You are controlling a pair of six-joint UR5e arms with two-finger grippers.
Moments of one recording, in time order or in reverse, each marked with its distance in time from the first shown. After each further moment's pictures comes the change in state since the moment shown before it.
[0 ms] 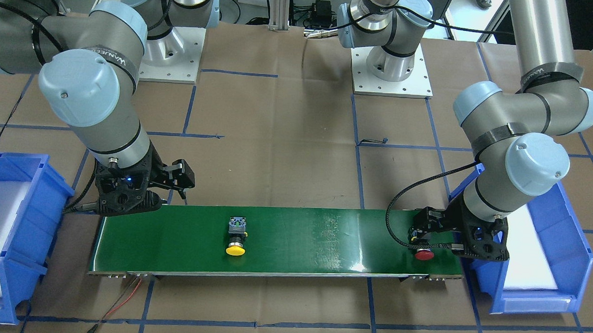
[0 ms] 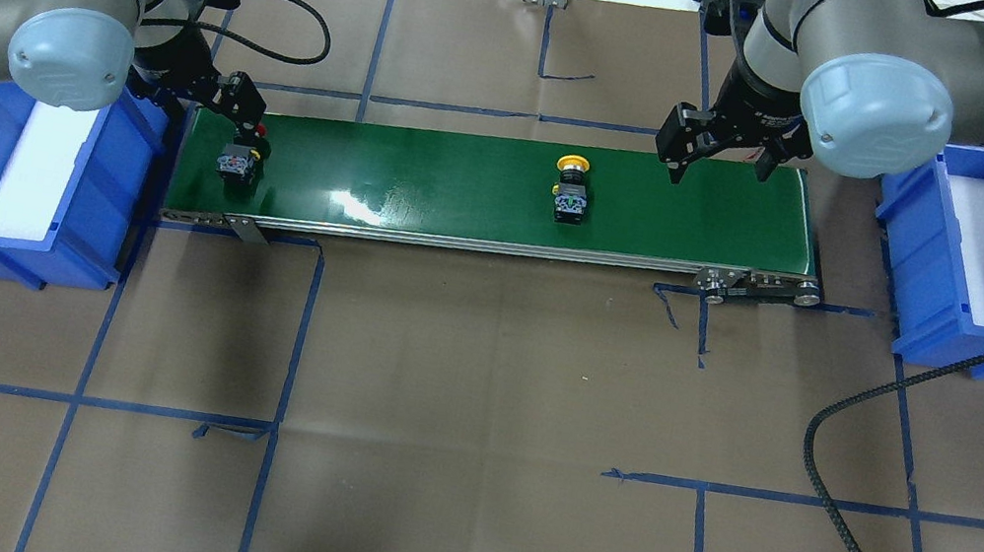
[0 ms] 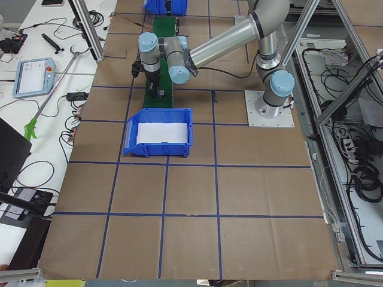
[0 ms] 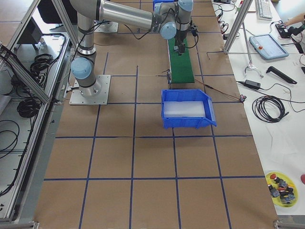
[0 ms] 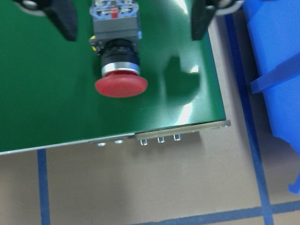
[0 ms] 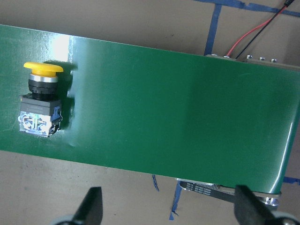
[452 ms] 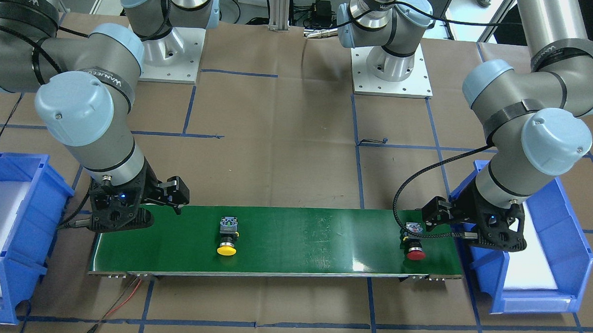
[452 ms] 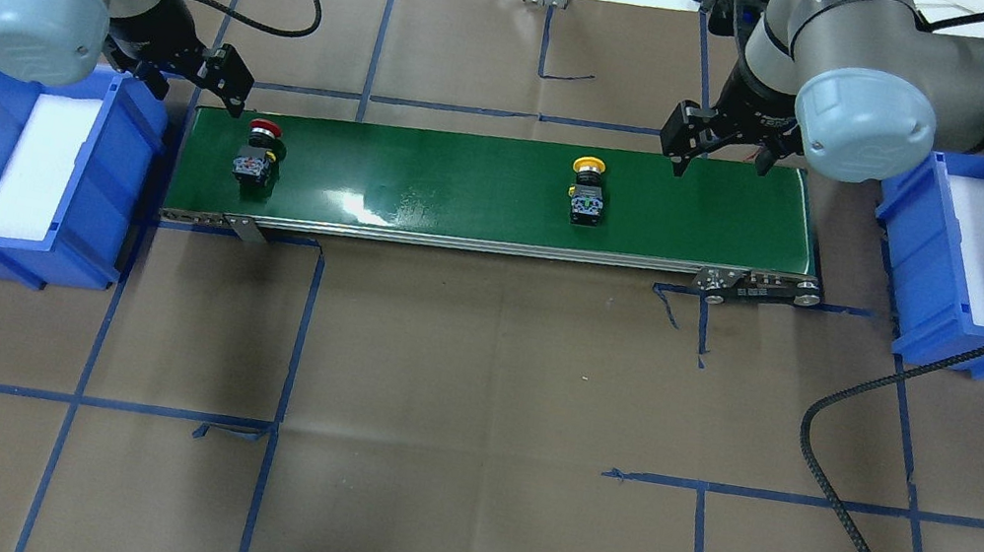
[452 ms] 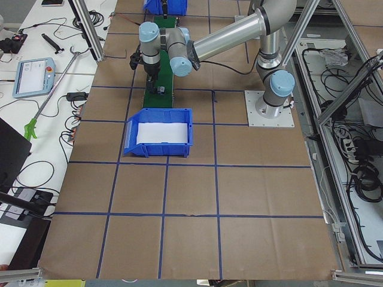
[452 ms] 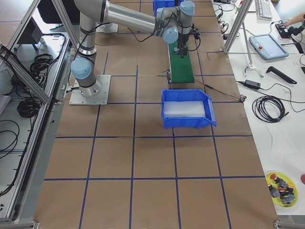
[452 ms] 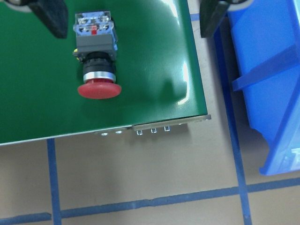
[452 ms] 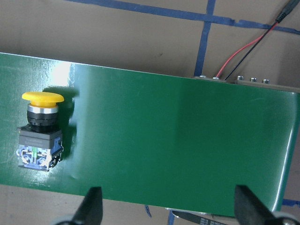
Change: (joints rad) left arm -0.001 0.053 0.040 -0.073 0.006 0.000; right arm -0.024 0.024 0.006 -0.060 0.008 0.002
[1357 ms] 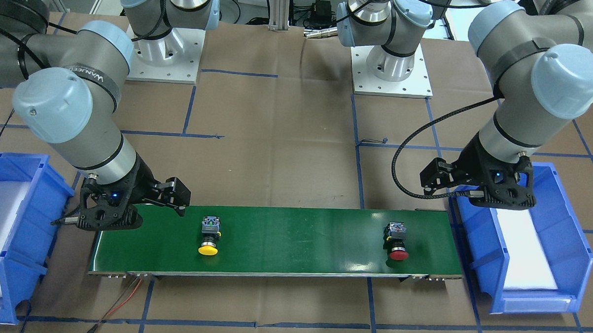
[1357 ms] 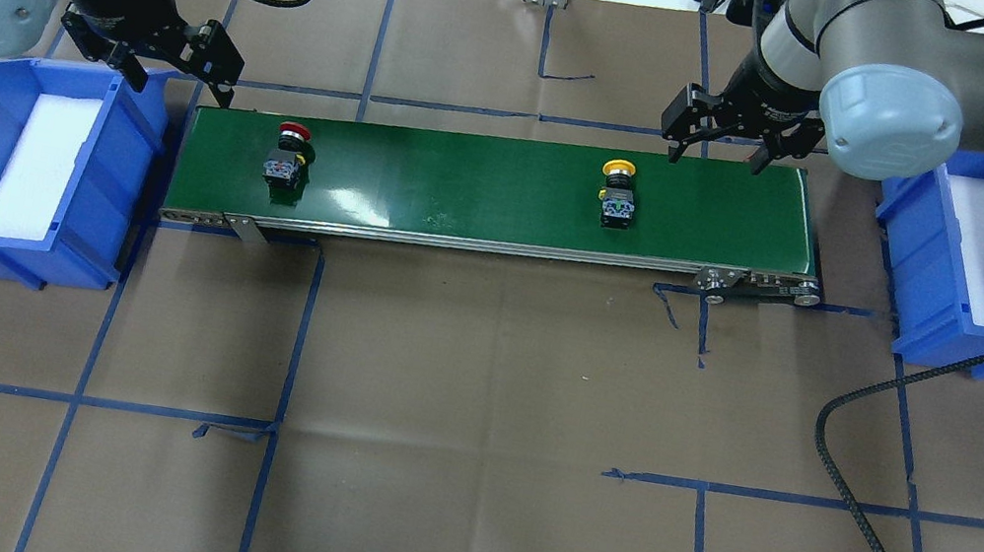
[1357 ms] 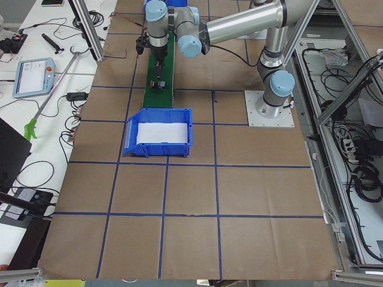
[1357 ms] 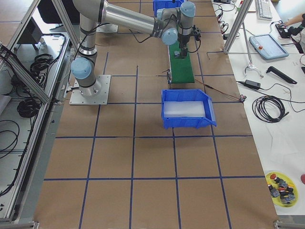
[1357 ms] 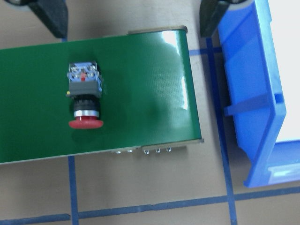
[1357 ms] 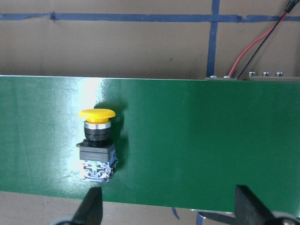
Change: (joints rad) left arm -0.057 0.152 0.014 -0.188 0.005 -0.130; right arm -0.026 -0.006 0.002 -0.001 0.134 0.118
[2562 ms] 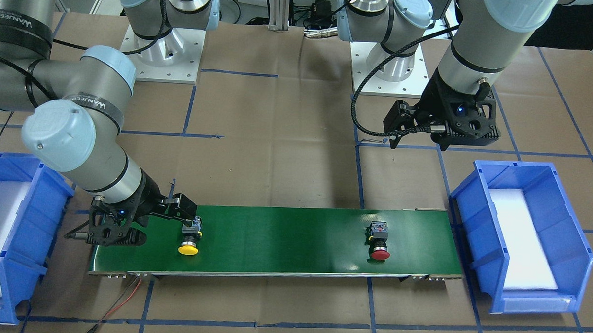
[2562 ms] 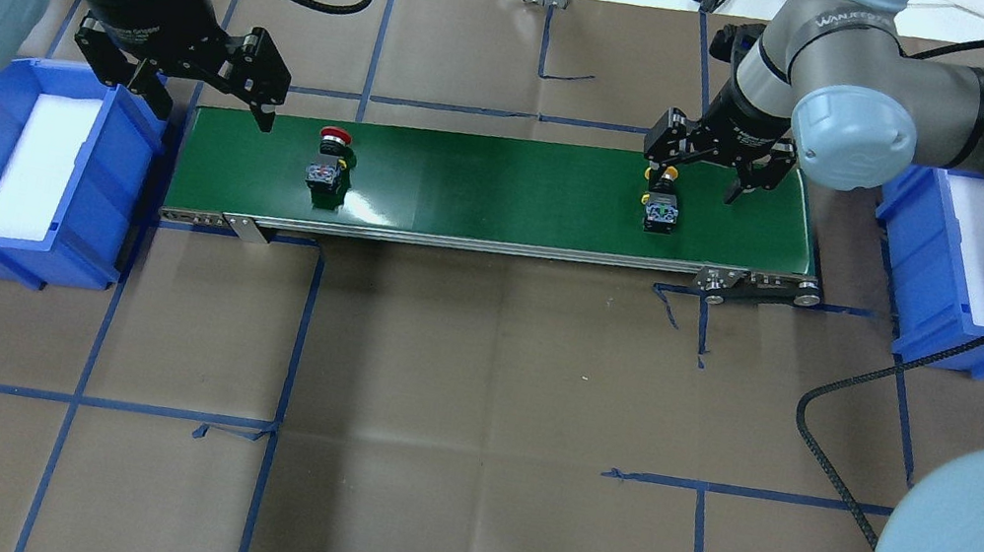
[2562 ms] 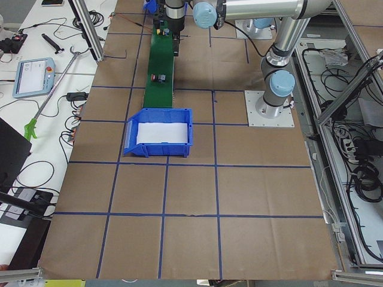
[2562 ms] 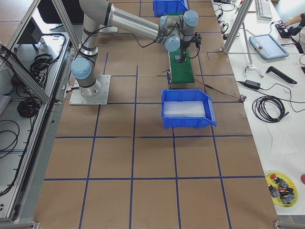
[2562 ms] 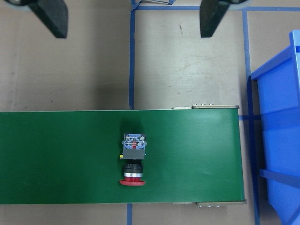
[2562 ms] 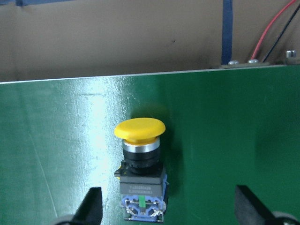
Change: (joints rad) left arm -0.104 0.131 -0.004 -0.141 0.001 -0.161; right arm -0.001 0.112 0.000 -0.011 0.000 0.039
